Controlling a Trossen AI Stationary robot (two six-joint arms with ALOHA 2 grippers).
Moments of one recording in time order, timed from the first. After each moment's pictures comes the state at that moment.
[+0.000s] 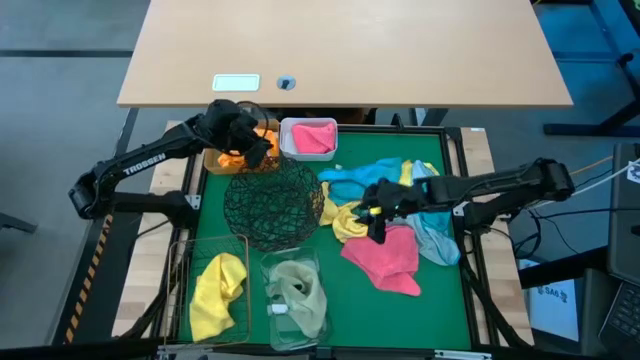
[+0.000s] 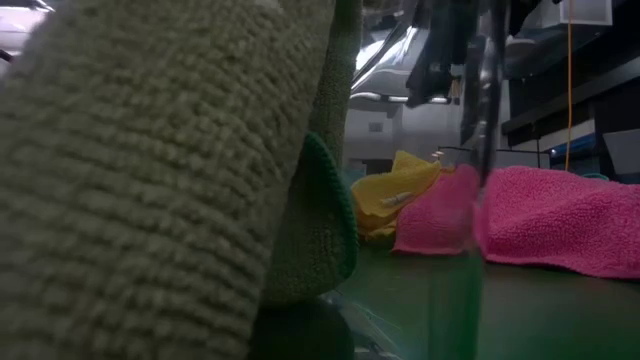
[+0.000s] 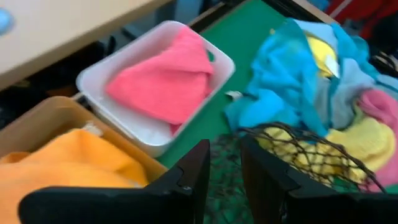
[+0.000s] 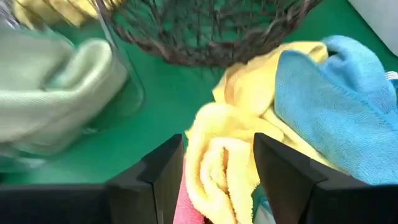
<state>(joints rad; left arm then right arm) 0.71 1.08 0.89 -0.46 0.23 -0.18 0.11 1.30 0.97 -0.46 0.08 0.38</state>
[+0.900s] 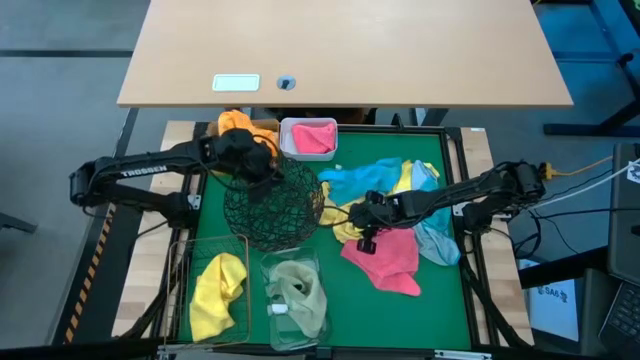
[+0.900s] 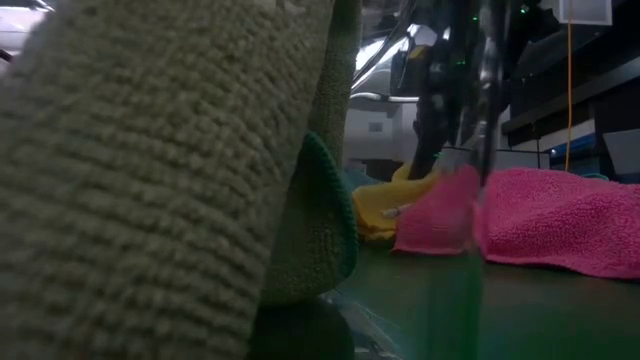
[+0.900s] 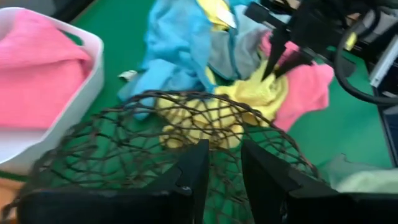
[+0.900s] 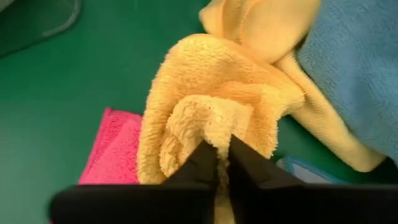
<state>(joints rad) 0.34 1.09 0.89 -0.45 0.22 -0.18 0.14 1.58 0.97 -0.46 0.14 0.29</state>
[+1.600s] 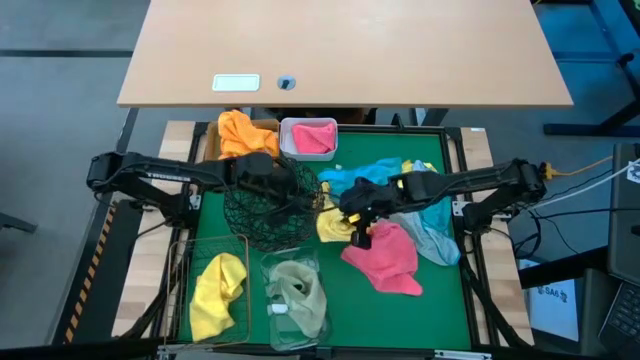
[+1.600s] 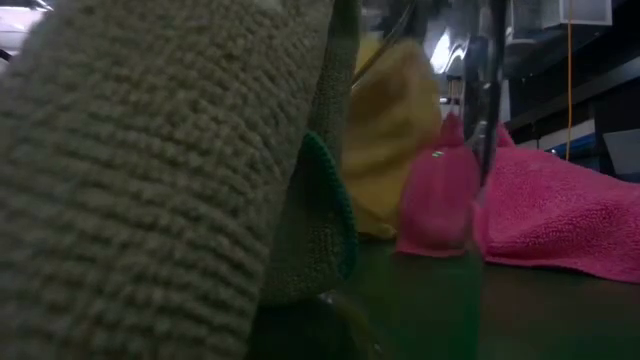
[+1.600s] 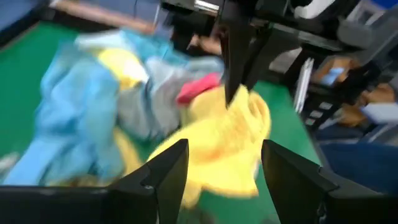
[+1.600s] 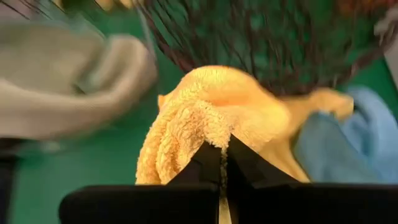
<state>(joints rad) 0.09 1.29 0.89 0.02 0.22 -0.25 0.14 1.57 1.42 -0.76 0.04 0.23</state>
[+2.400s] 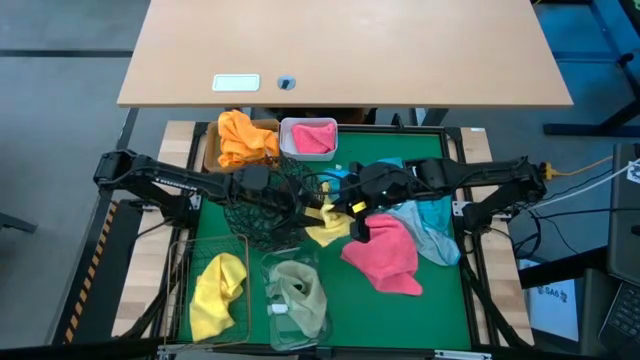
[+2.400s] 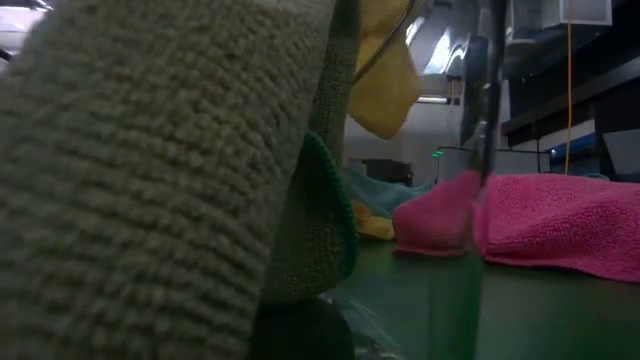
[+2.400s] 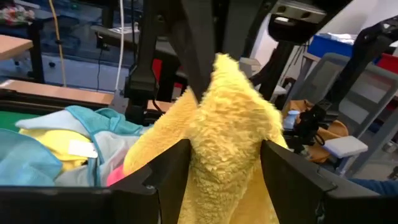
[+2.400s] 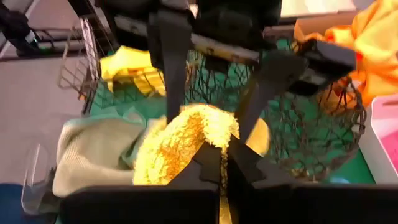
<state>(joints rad) -0.04 1.37 0.89 0.38 0.17 -0.25 0.14 1.57 1.67 -0.73 0.03 0.15</state>
